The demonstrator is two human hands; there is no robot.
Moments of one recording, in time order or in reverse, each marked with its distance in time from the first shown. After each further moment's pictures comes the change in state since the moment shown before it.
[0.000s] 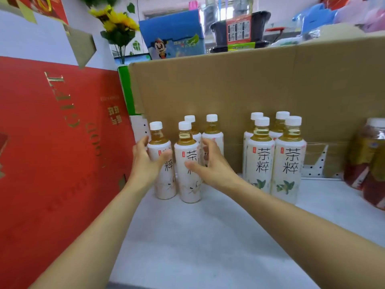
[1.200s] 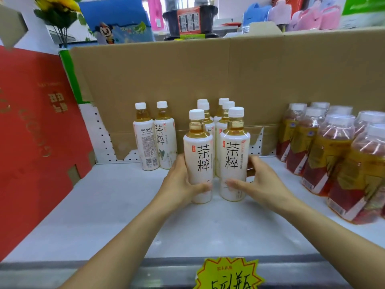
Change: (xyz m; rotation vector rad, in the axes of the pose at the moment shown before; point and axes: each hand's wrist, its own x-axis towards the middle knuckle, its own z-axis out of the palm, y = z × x) left_hand -0.129 0.044 0.122 0.058 -0.519 0.057; right_hand -0.161 0.055 -0.144 -0.230 0.268 0.174
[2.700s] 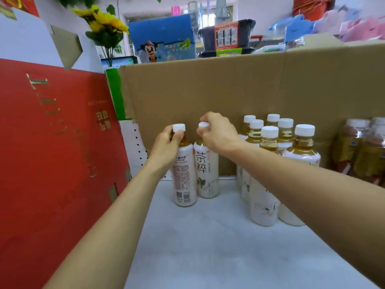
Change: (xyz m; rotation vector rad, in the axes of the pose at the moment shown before) left_hand 0.098 -0.016 -0.153 -0.188 0.259 0.087; right_hand 0.138 -0.183 0.114 -0.281 0.039 -0.163
